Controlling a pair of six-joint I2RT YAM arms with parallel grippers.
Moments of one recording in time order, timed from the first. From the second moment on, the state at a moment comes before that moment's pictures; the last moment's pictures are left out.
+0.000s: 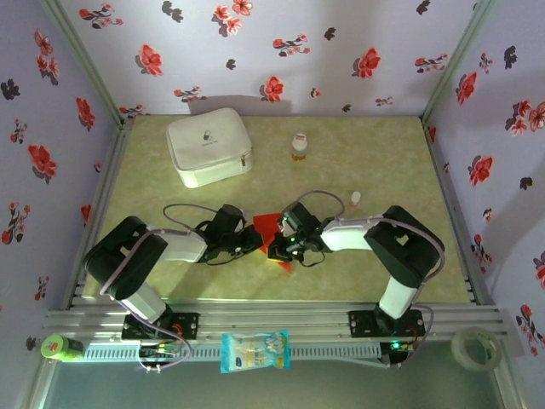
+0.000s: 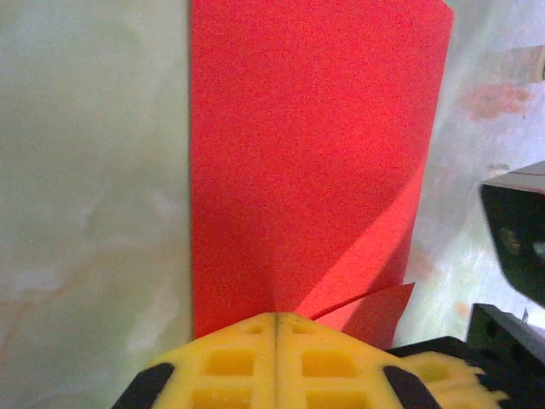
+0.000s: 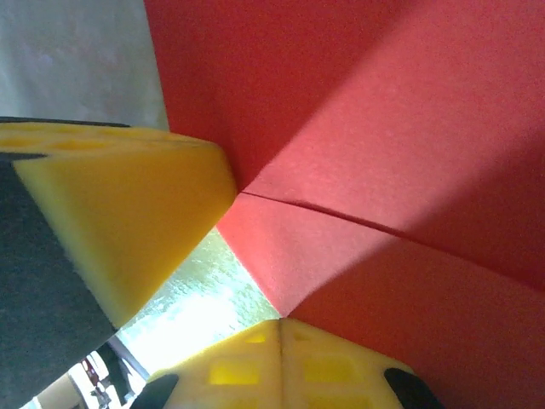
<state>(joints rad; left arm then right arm) -0.73 1.62 0.54 0.25 0.33 -1.04 0.82 1.73 0.76 -0.04 -0.53 0.92</state>
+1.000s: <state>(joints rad) -0.75 1.60 0.52 0.28 0.29 -1.10 0.76 1.17 0.49 -0.25 -0.29 0.91</state>
